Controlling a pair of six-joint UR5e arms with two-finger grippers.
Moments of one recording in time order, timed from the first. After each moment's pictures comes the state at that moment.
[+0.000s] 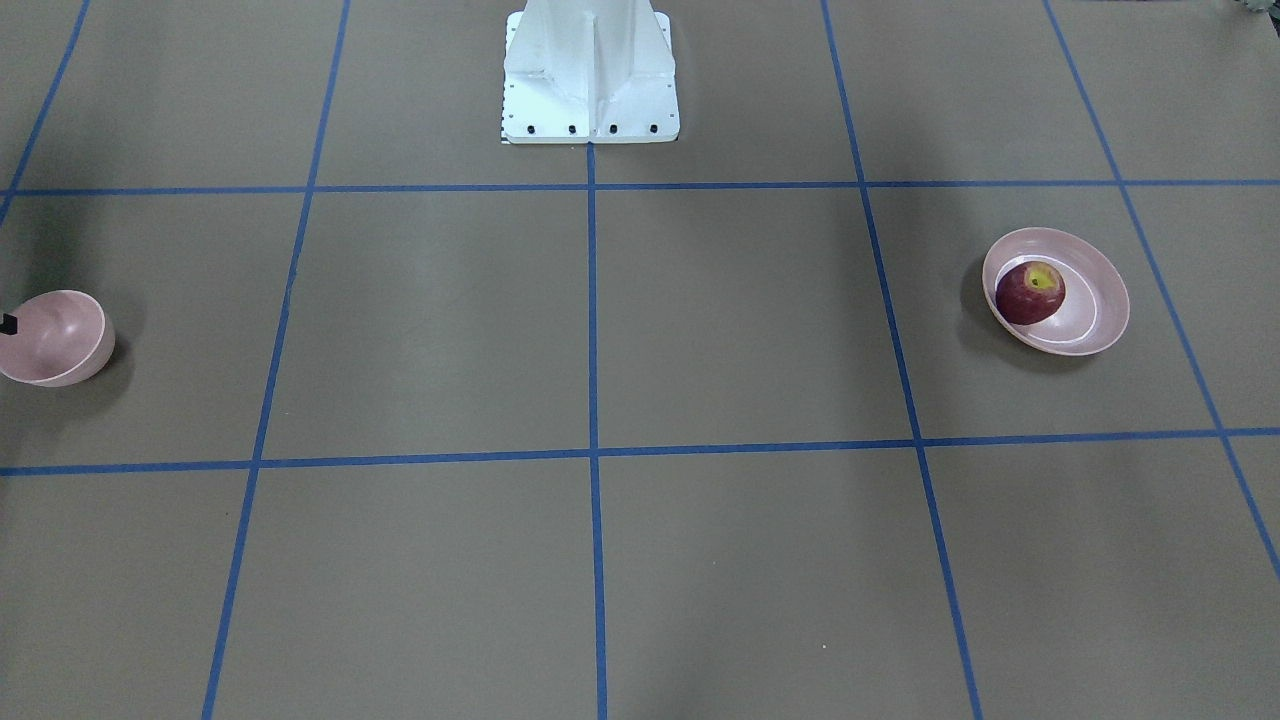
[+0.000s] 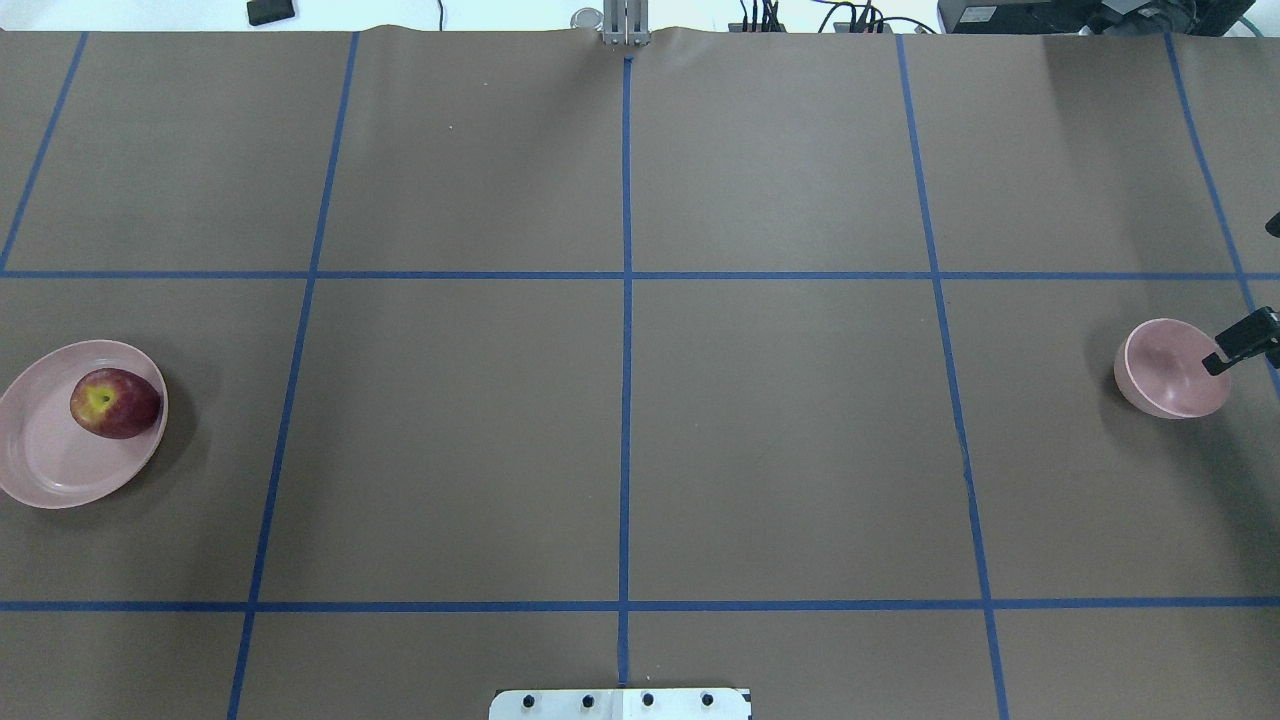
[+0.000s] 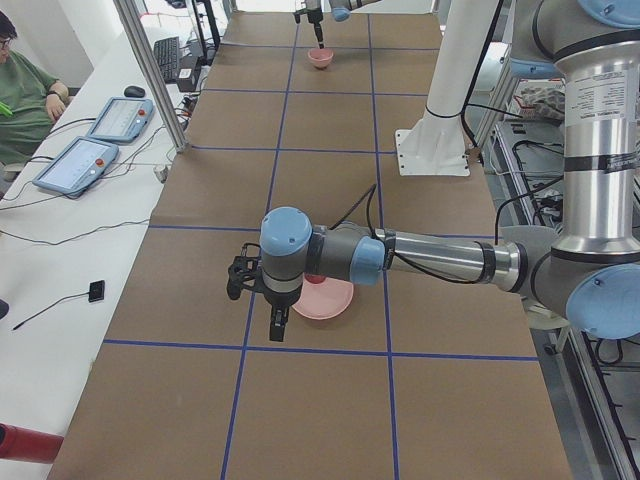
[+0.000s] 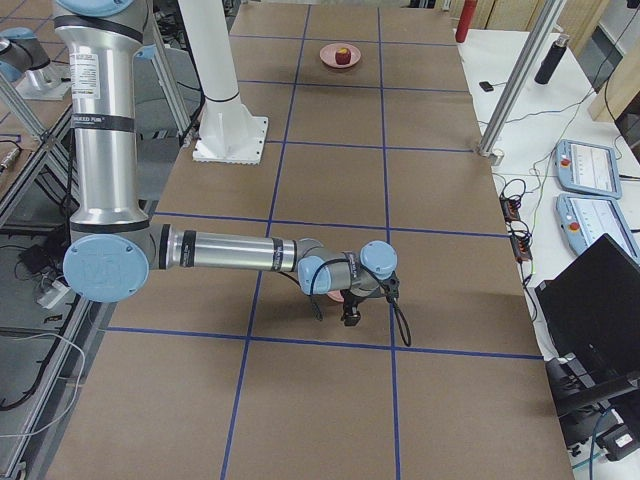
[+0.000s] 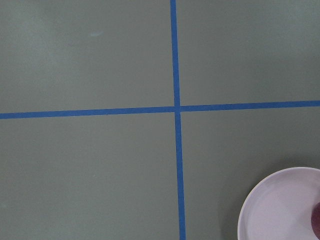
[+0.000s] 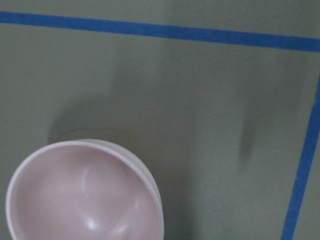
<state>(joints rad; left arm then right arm) -1.57 -1.48 -1.78 -1.64 -2.32 -0.08 1.24 -1.57 1.46 -1.34 2.47 0.15</state>
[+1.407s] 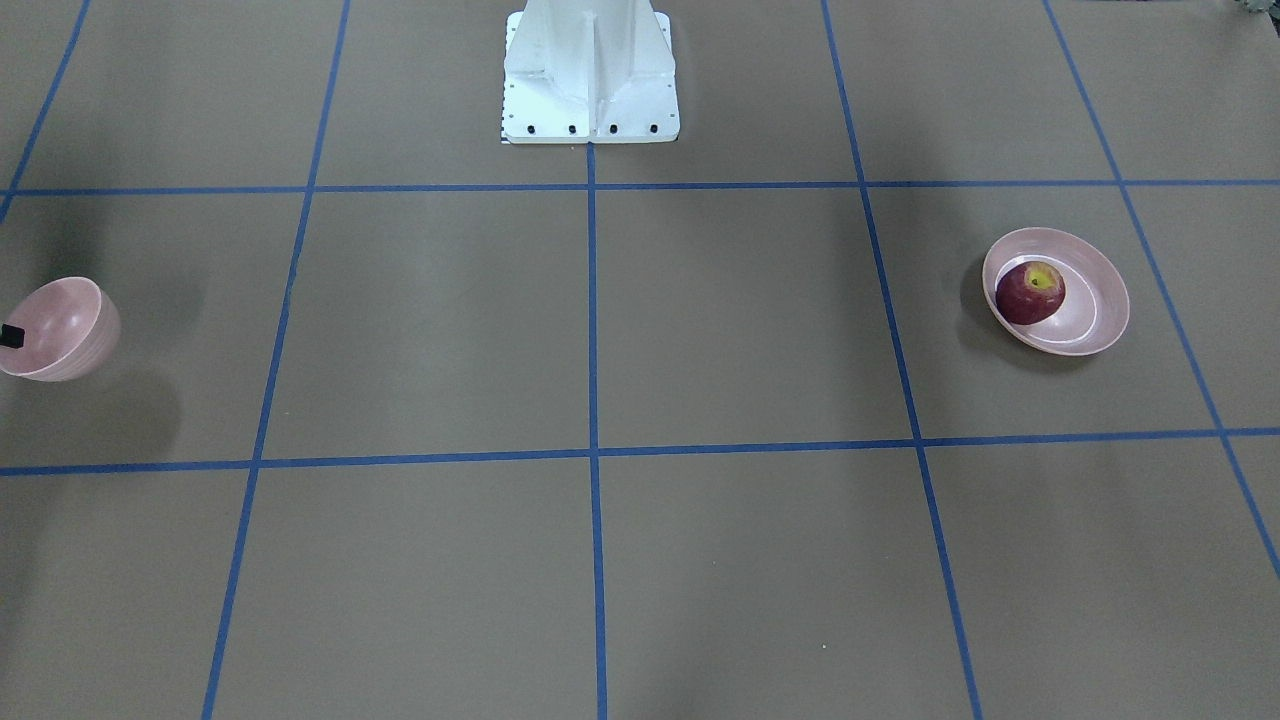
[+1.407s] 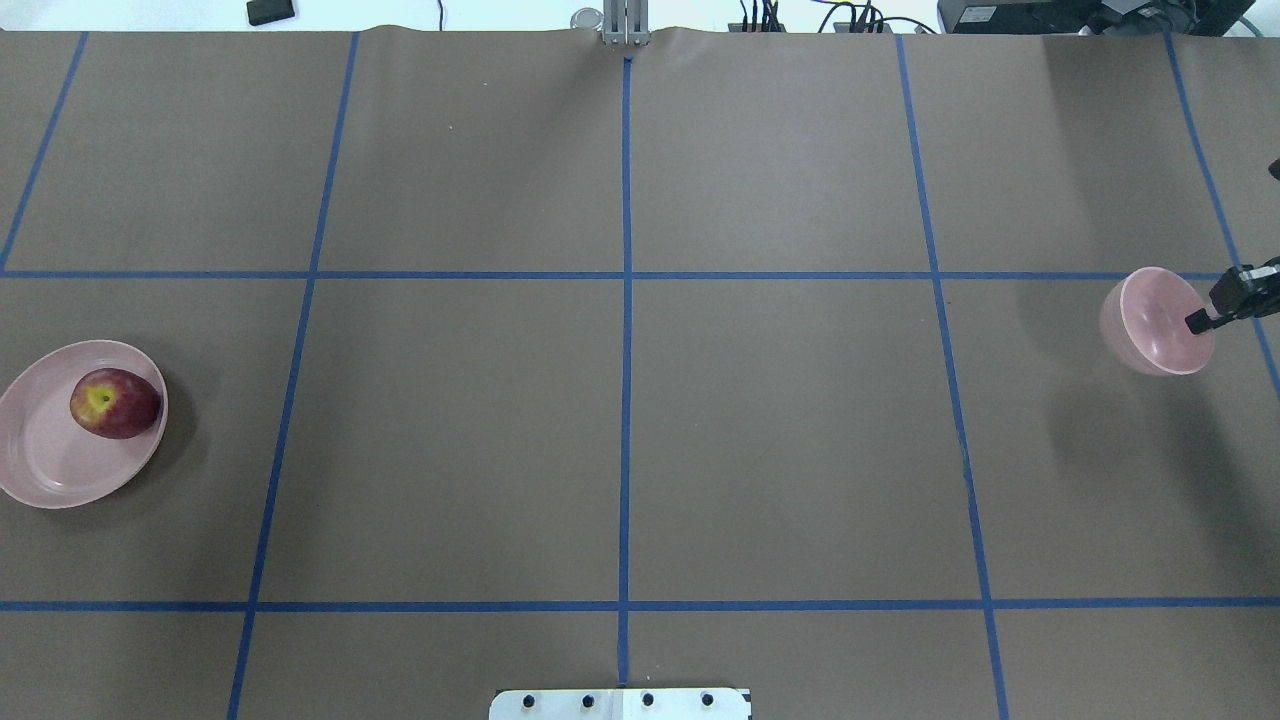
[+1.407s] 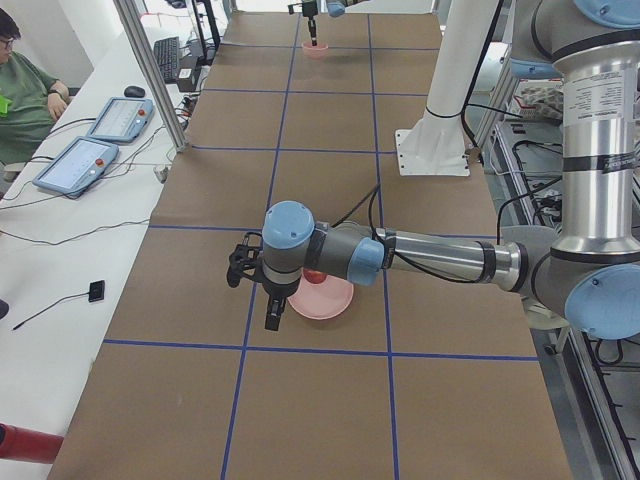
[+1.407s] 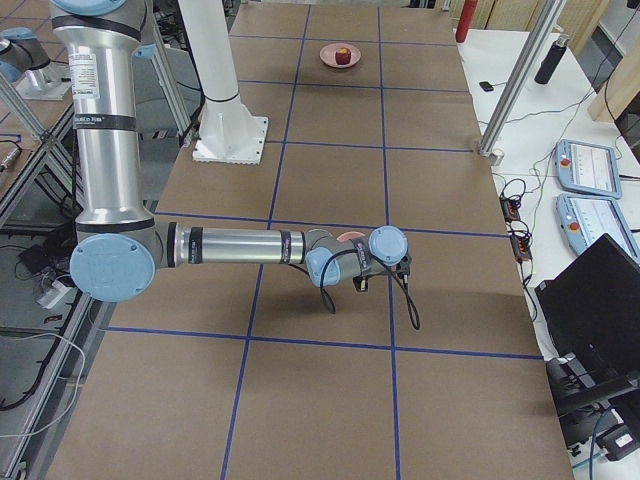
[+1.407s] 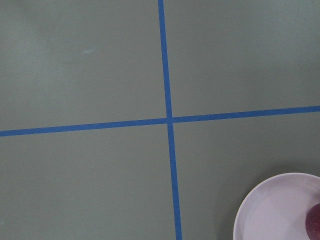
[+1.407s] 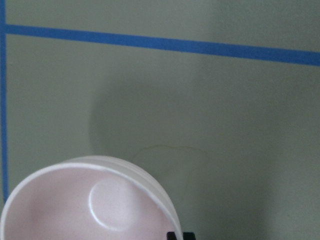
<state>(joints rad) -1.51 -1.47 -1.79 -1.75 -2.35 -0.16 1.31 -1.51 1.52 -1.28 2.69 0.33</state>
